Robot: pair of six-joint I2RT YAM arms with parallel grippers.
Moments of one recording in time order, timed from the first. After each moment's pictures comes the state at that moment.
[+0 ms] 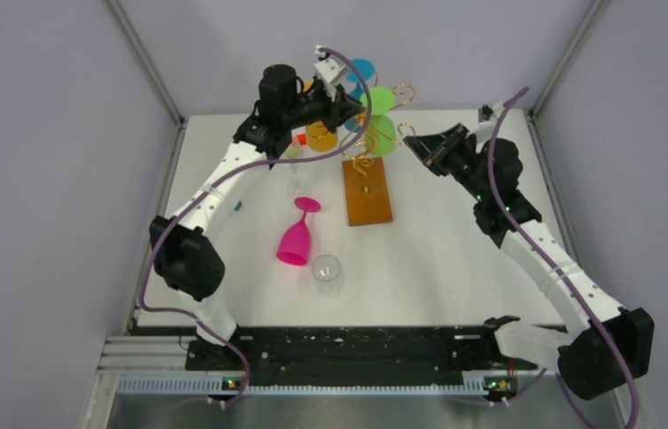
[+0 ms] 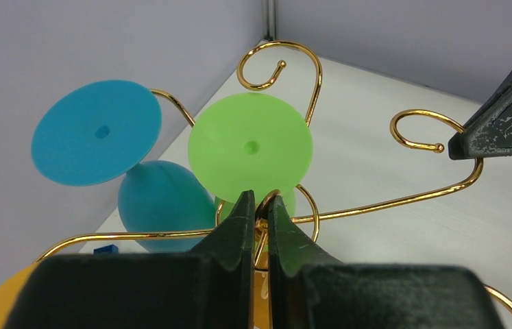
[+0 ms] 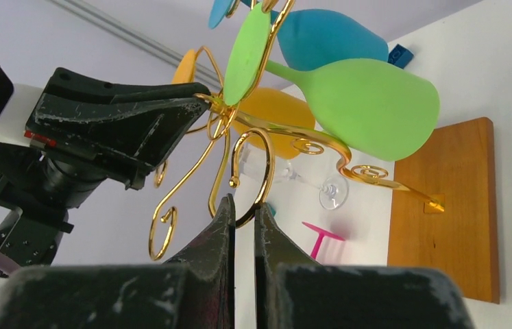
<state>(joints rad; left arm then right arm) -0.45 1.76 1.76 -0.10 0.61 0.13 0.35 1.13 0.97 0.16 -0.21 0.92</state>
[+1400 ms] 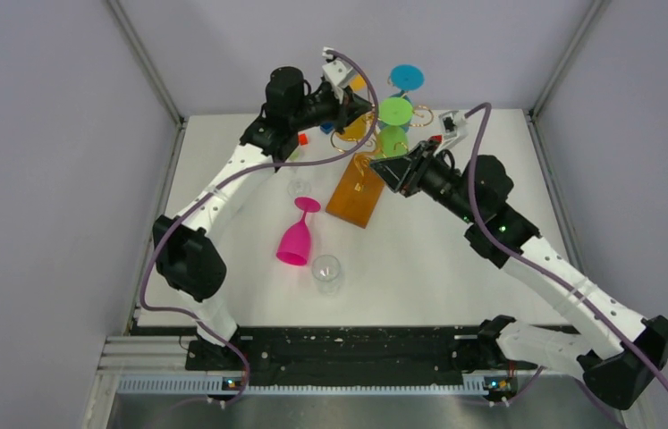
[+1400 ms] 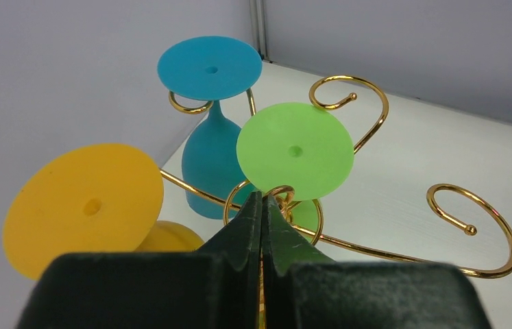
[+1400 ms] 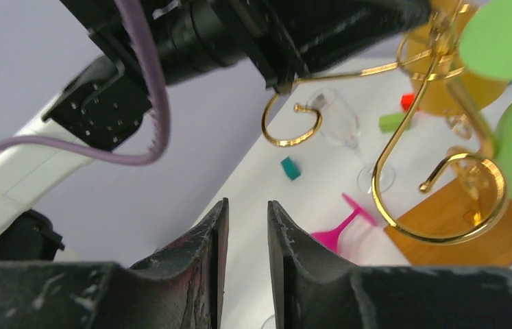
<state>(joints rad) -0.48 1.77 1.75 -0.04 0.61 0.12 0.66 1.05 1.00 0.10 -0.18 0.65</state>
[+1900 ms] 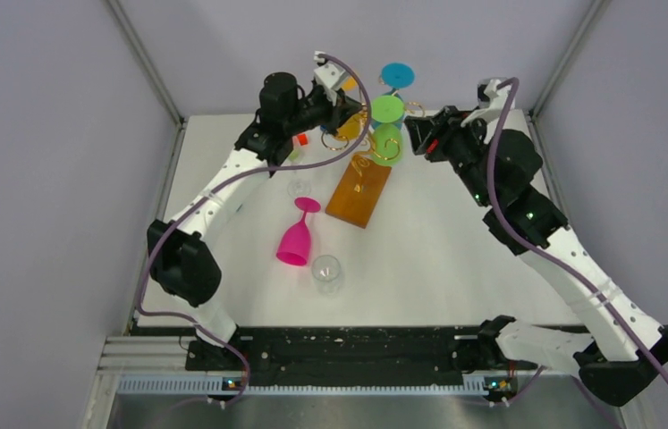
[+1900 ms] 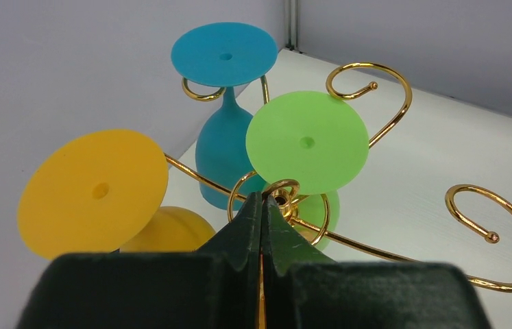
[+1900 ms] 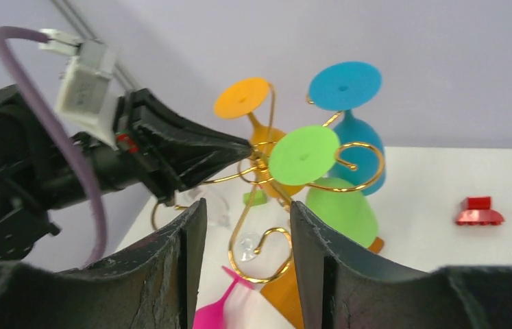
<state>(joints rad) -0.46 1.72 1.67 -0.01 0.53 0.13 0.65 1.05 1.28 -0.12 0.23 0.36</state>
